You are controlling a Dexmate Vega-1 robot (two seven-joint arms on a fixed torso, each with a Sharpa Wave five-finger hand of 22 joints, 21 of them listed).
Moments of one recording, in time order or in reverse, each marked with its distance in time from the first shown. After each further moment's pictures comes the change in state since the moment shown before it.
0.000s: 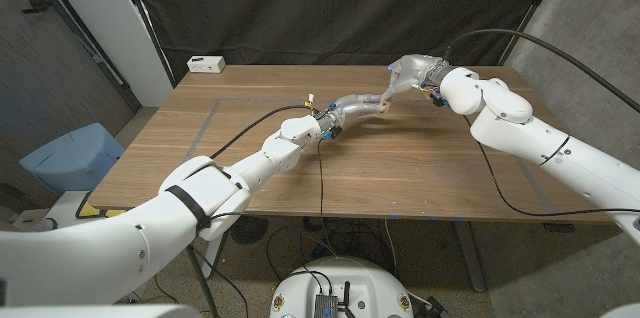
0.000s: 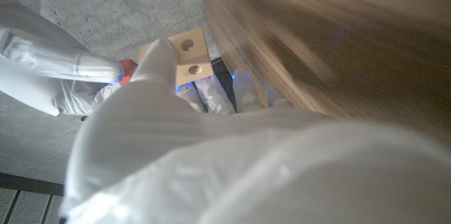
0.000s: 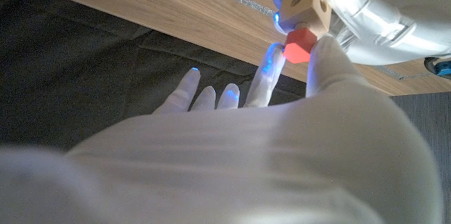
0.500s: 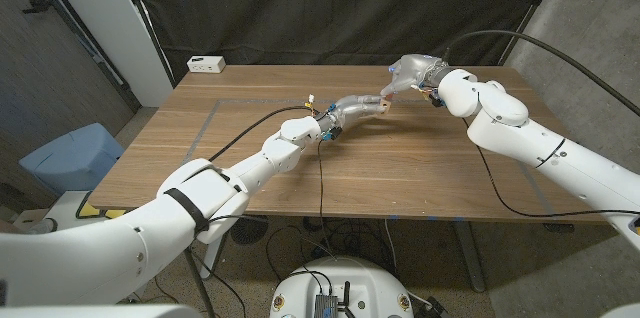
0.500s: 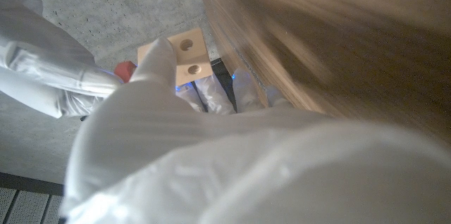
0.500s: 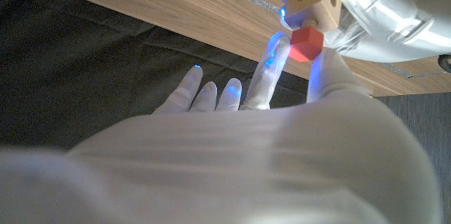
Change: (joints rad) left arm 0.013 0.011 0.001 -0.031 -0.003 0.017 0.007; left_hand 0.000 0.000 -0.001 -0.001 0.000 0.000 0.000 0.000 0.000 0.000 0.000 0.000 0.000 0.000 0.000 0.000 0.000 0.000 0.000 0.000 0.000; right arm -0.003 0.018 -0.011 0.010 -0.029 -0.016 -0.025; right_hand -0.055 0.018 -0.013 0.013 0.000 0.112 0.017 0.003 -0.033 0.069 -0.002 0.001 0.000 0.052 -0.005 0.000 0.000 0.037 -0.020 0.000 0.000
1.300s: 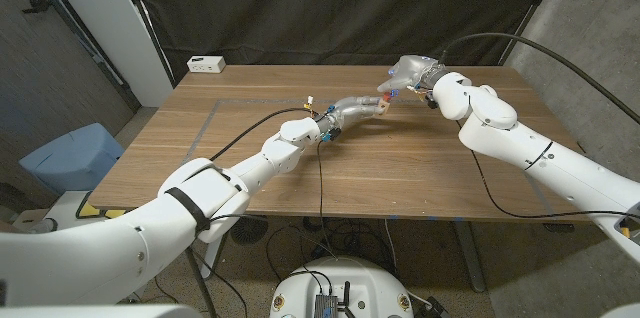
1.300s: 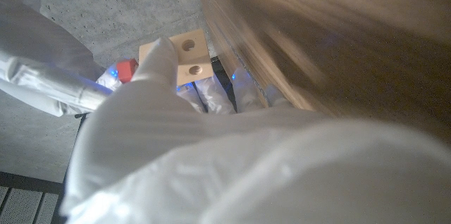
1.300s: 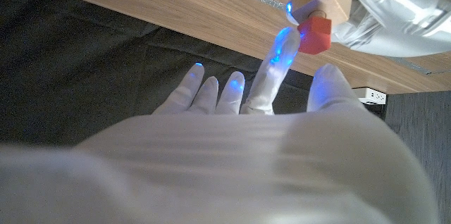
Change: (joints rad) left arm -0.010 -0.014 -0.003 0.042 -0.006 -0.010 -0.004; left_hand 0.009 0.004 -0.001 -0.001 0.000 0.000 0.001 0.000 0.000 0.000 0.000 0.000 0.000 0.000 0.000 0.000 0.000 0.004 -0.004 0.000 0.000; right arm 0.007 0.042 -0.022 0.024 -0.024 -0.049 -0.031; right_hand -0.143 -0.023 -0.058 0.036 -0.003 0.116 0.035 -0.025 -0.010 0.084 0.013 -0.001 -0.005 0.059 -0.002 0.007 0.000 0.033 0.003 -0.004 0.003
